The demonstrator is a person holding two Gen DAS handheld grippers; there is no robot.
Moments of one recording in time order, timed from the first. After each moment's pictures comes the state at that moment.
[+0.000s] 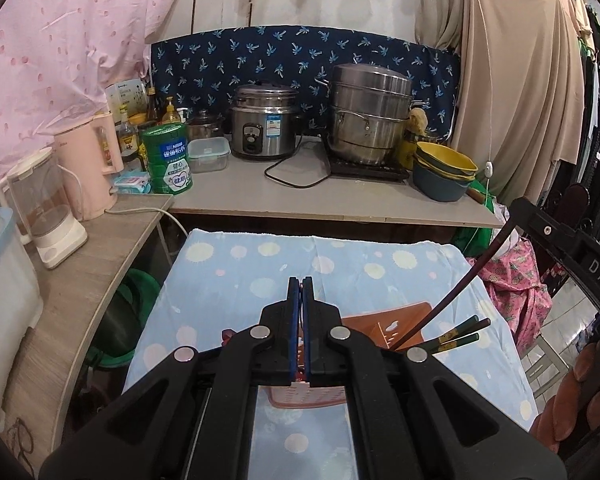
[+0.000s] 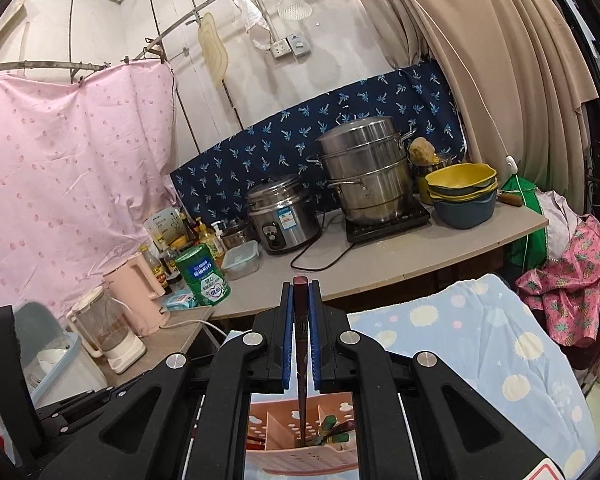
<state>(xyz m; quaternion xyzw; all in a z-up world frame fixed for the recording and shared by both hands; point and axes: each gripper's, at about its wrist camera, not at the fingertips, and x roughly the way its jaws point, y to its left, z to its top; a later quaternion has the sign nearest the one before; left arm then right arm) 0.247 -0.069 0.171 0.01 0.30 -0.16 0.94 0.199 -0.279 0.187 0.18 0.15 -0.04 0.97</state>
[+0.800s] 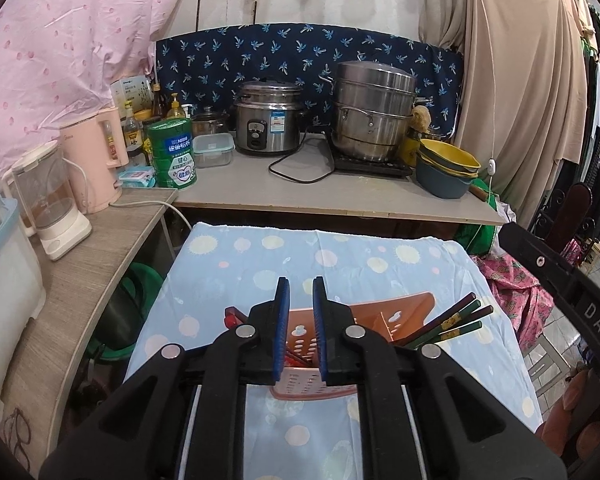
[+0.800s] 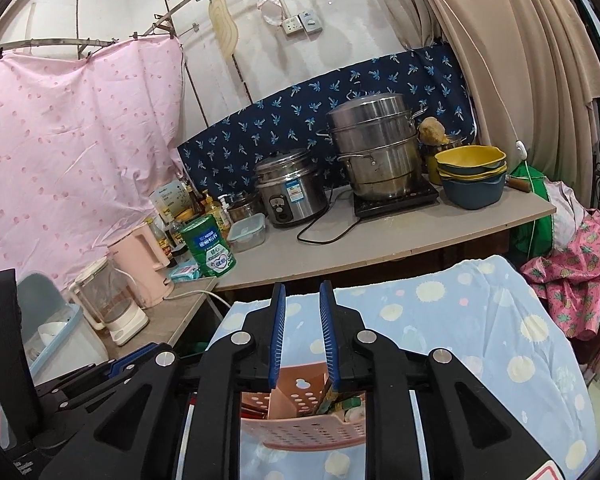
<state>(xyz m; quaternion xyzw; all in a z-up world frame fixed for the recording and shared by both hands) 0.237 -0.065 0.167 0.01 0.30 -0.15 0.94 0.190 -0.263 0.171 0.17 0.18 -0.01 0.97</state>
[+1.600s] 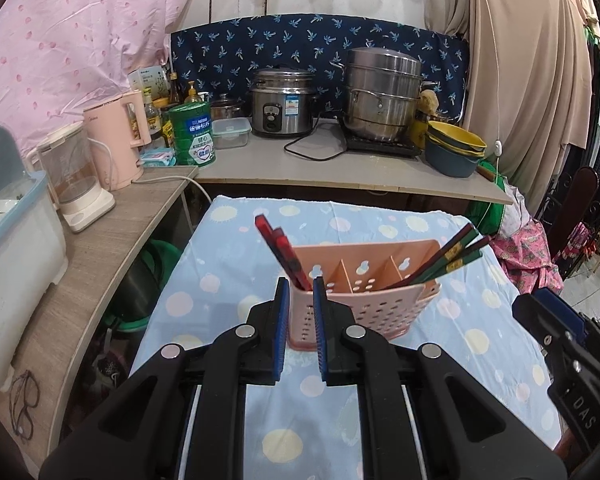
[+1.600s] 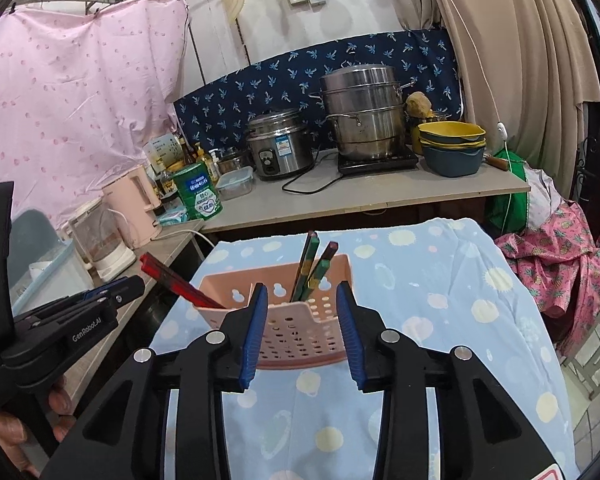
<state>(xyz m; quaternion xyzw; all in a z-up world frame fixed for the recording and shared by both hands) 0.185 -0.047 0.144 0.02 0.31 -0.13 0.94 0.115 -0.241 0.131 0.12 0.25 -0.03 0.96</state>
